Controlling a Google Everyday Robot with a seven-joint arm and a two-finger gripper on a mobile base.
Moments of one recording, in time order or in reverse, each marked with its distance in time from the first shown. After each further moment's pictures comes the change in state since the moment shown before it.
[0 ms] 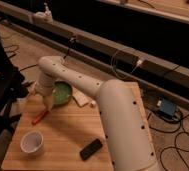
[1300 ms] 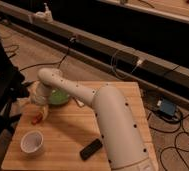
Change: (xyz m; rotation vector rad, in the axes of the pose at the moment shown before) arm -0.009 0.005 0.065 0.065 -0.134 0.037
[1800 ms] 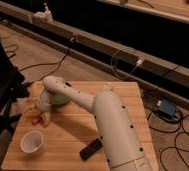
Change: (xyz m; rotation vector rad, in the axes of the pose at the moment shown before) arm 0.014 0.020 0.040 0.008 -0.088 0.067
